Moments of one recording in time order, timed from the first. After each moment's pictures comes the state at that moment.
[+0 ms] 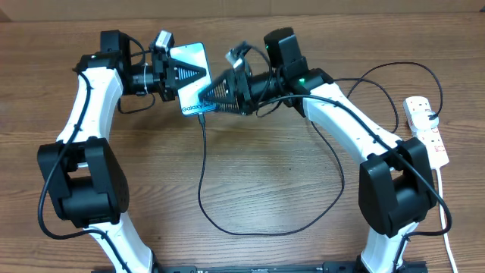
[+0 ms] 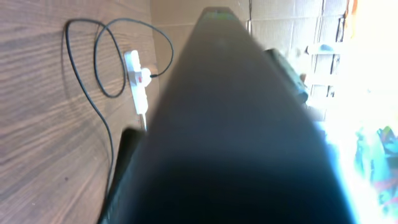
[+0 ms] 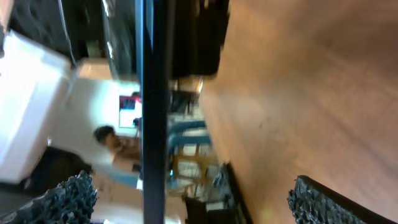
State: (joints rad) left arm 0.09 2.01 1.64 -0.97 1.53 -0.15; right arm 0.46 1.97 1.55 -0.29 -1.21 0.64
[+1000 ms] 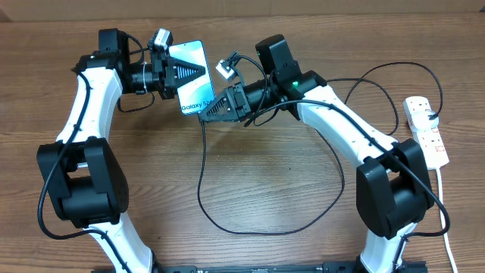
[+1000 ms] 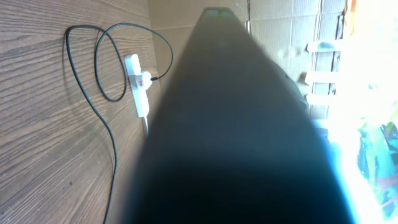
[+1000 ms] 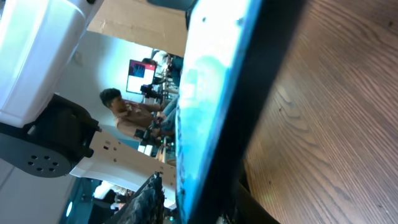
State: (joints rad) left arm 0.09 2.01 1.64 -0.93 1.53 -0.16; right arm 0.50 1.97 1.55 -0.37 -1.31 0.45
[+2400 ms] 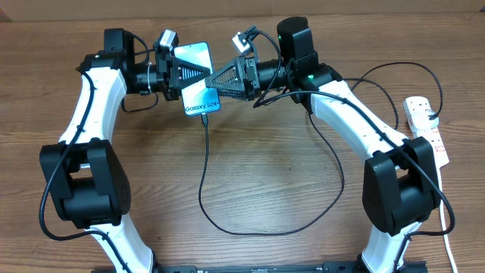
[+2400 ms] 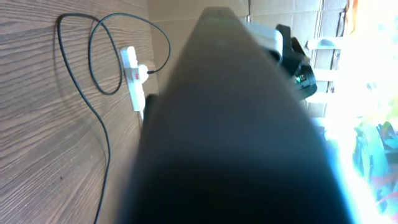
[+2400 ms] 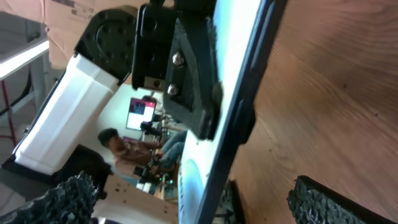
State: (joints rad) left arm 0.07 2.00 1.63 -0.95 1.53 -0.18; right arm 0.41 1.97 1.54 -0.05 -1.27 0.75
